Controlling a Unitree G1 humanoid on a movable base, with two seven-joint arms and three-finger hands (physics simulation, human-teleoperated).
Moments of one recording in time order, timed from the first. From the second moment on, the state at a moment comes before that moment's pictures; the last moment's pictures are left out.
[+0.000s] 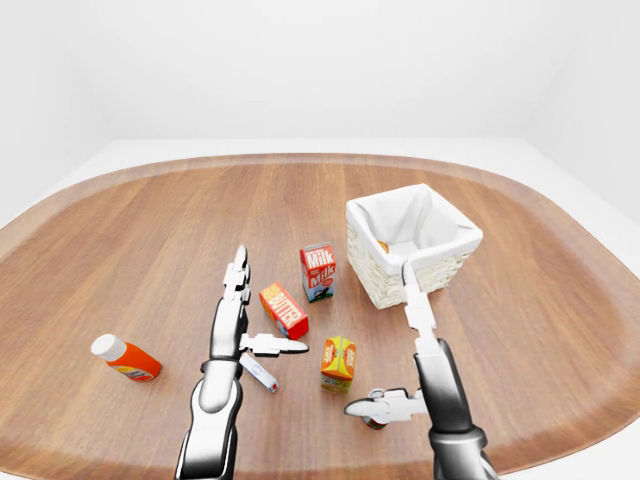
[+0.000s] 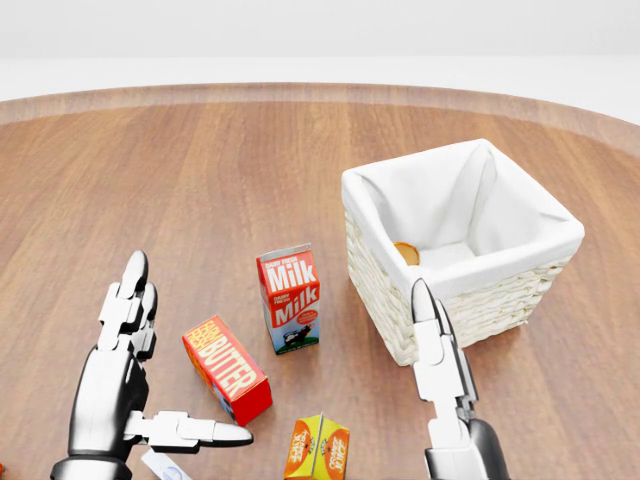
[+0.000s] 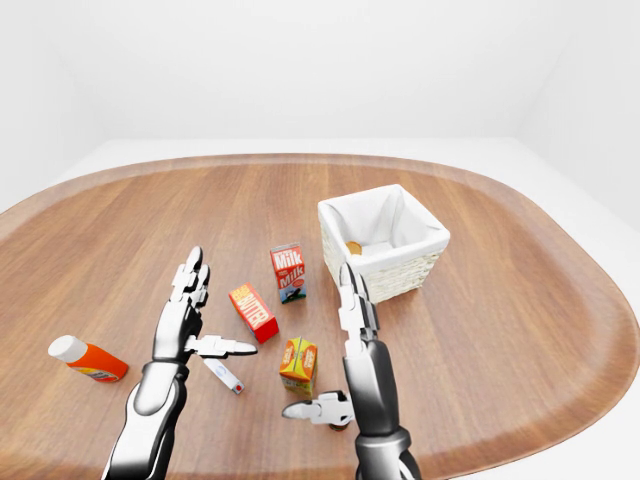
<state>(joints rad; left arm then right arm) 0.10 0.01 0.00 -0.13 0.11 -0.09 -0.05 0.47 -0.19 0.41 -0.60 -0.53 -0.09 -0.29</state>
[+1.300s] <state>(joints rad) 0.10 0.01 0.00 -0.13 0.11 -0.09 -0.05 0.59 -0.22 0.36 -0.42 -0.49 -0.09 -0.37</state>
